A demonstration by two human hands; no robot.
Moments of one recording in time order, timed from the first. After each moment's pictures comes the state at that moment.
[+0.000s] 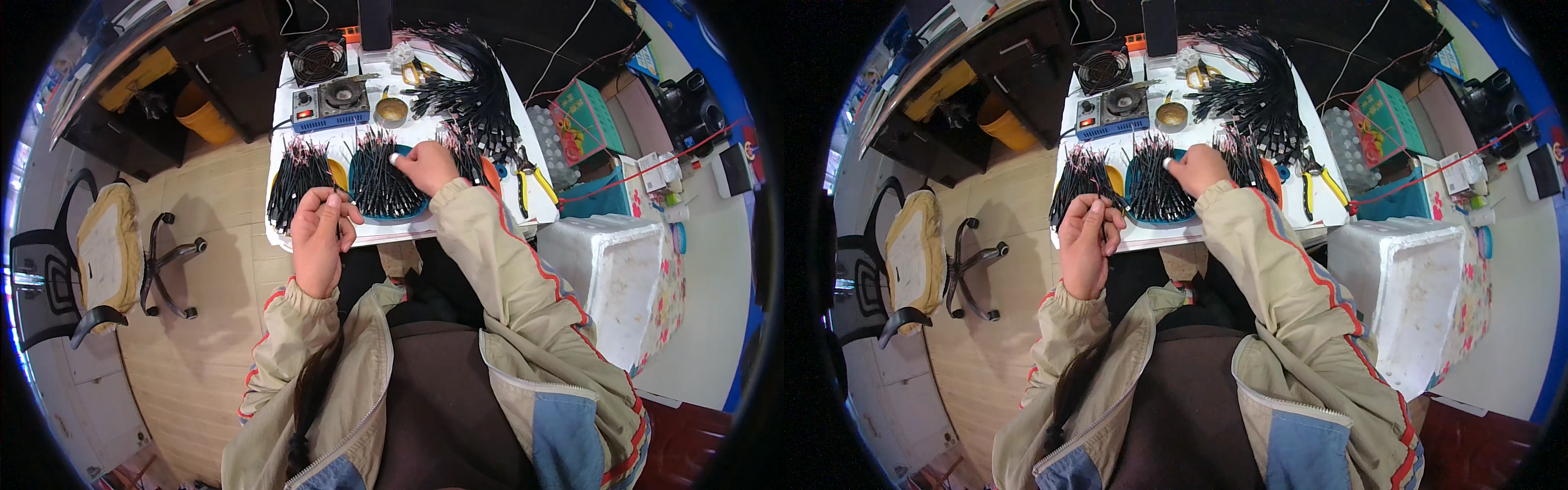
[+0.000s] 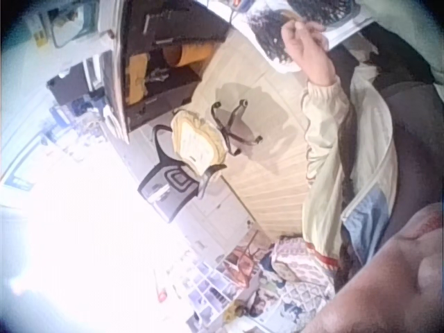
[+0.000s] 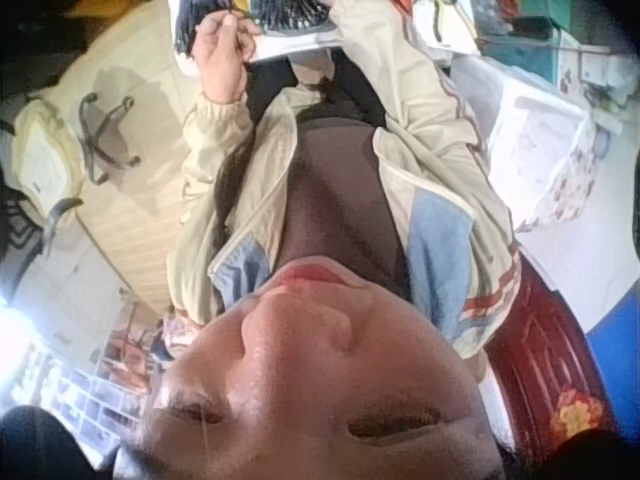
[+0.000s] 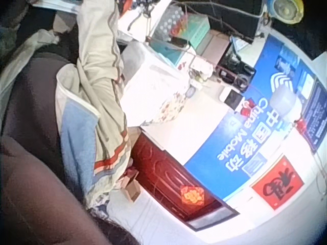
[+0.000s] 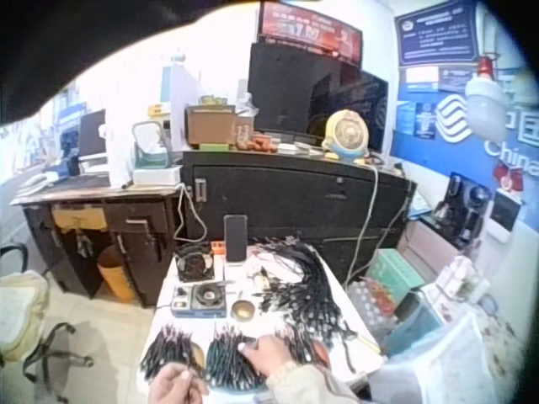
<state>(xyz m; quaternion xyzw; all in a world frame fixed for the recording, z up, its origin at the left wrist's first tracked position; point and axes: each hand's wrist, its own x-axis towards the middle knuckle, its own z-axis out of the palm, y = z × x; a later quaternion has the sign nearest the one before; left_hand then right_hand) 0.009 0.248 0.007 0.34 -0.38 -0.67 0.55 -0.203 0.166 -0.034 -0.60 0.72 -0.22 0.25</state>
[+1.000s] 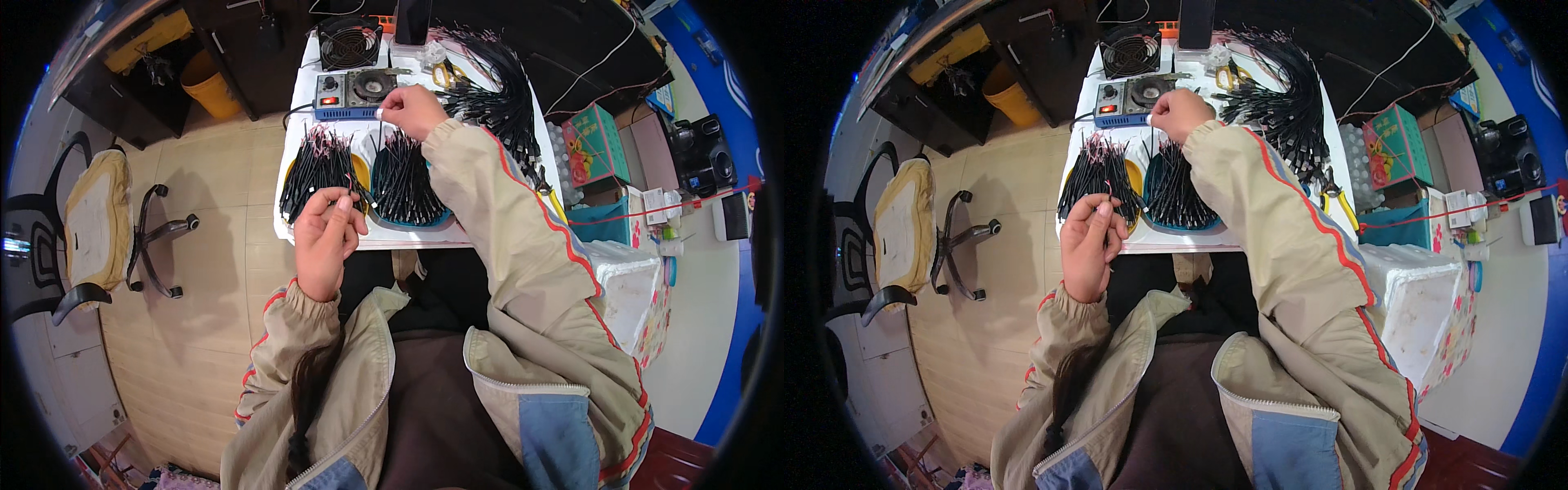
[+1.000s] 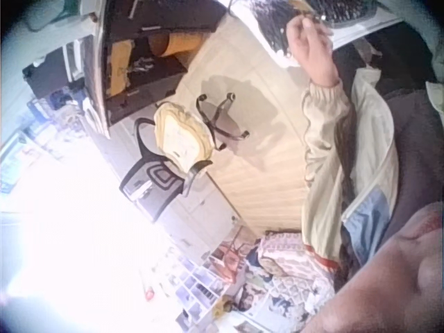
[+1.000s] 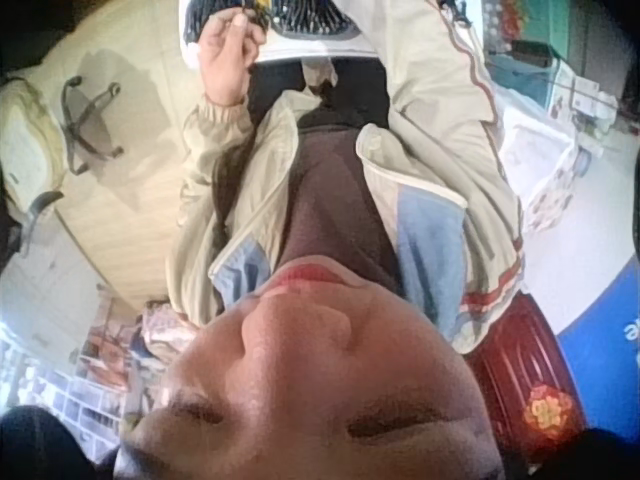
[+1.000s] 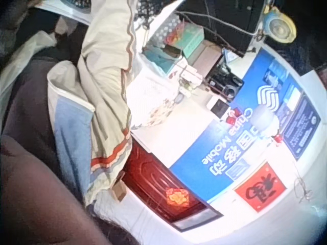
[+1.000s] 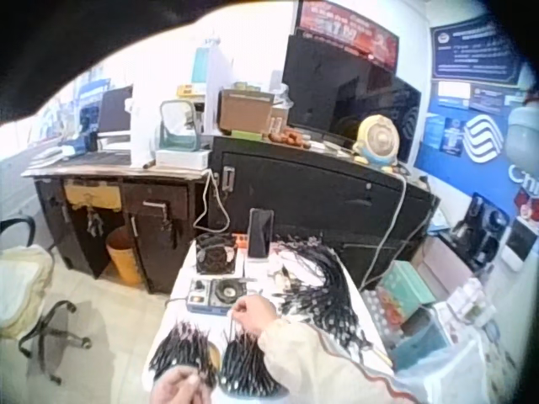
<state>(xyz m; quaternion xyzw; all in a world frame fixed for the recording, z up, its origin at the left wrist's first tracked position) 0.031 0.242 -0.006 0.36 -0.35 -0.66 0.56 -0.158 0.062 -0.011 -0.72 0.59 -0.23 0.29</state>
